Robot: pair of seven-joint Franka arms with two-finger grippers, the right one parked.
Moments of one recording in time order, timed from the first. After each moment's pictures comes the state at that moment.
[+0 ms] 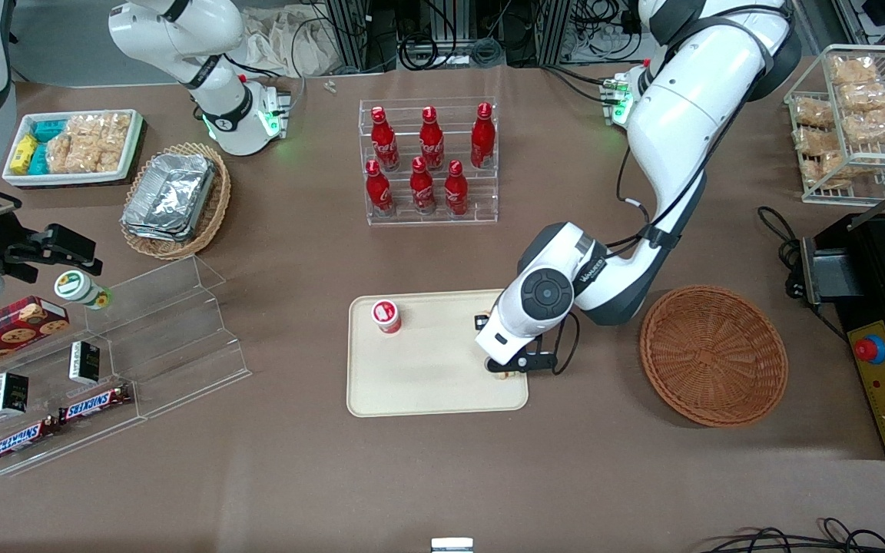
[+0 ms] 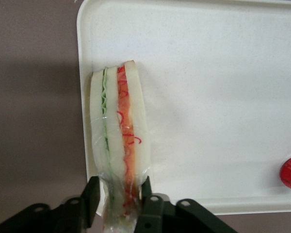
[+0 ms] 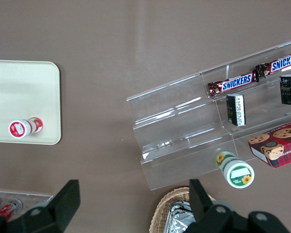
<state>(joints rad) -0.26 0.79 -0.42 -1.42 0.15 2.10 -0.73</state>
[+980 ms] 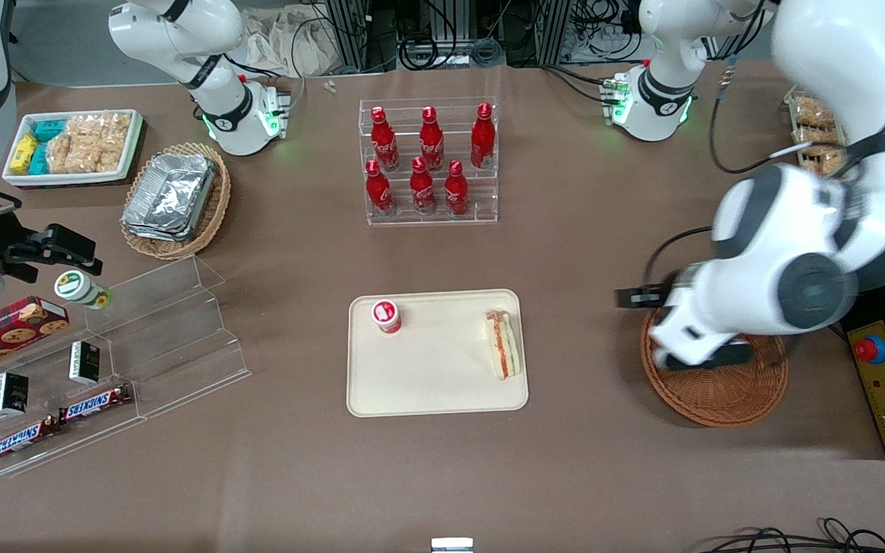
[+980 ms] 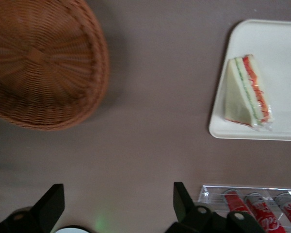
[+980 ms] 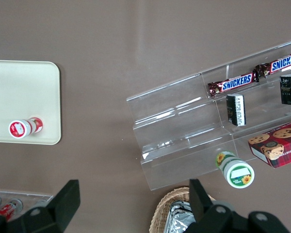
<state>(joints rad) 0.08 0.47 -0.40 -1.30 0.05 1.47 -0.41</state>
